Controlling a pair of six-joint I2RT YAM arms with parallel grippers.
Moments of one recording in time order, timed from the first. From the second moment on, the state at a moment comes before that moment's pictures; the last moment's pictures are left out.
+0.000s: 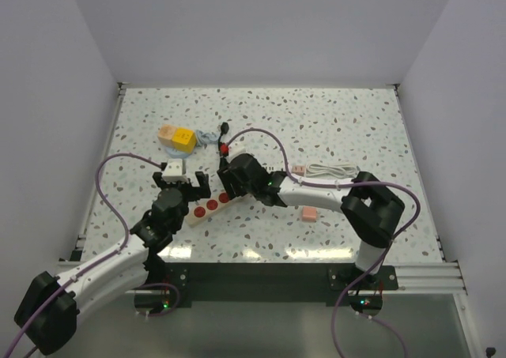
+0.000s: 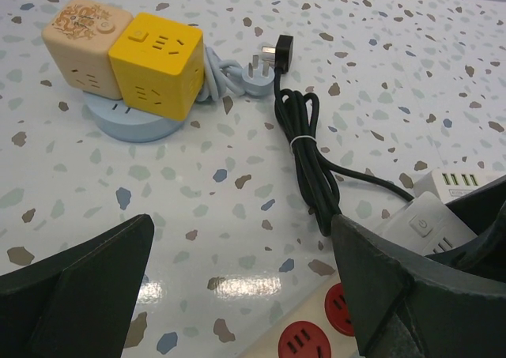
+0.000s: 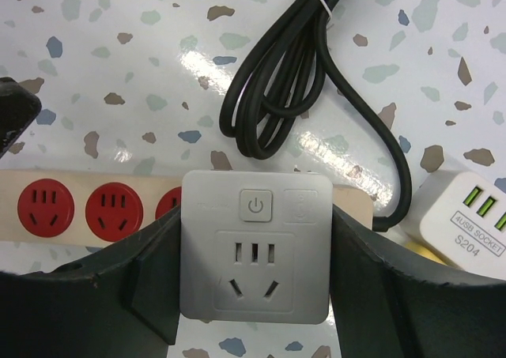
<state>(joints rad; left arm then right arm) -0.63 0.75 0.22 0.32 -0.55 -0.28 0.99 1.80 1.14 -0.05 0.26 0.29</state>
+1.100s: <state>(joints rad) -0.63 0.72 0.22 0.31 -0.55 -0.28 1.04 1.77 0.93 0.29 0.39 0.35</state>
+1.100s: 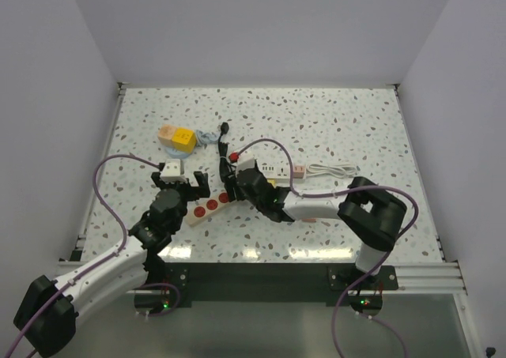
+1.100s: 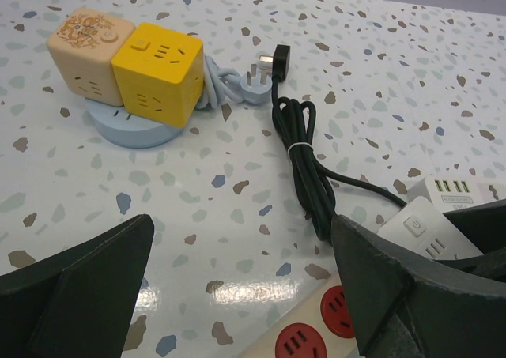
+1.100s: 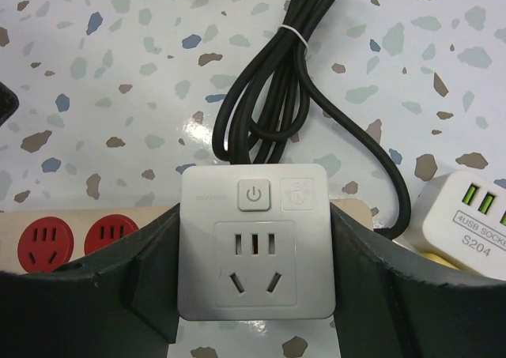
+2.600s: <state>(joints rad) -0.63 0.69 0.22 0.31 -0.56 -0.28 1.16 1.88 0.86 0.52 0.67 0.41</state>
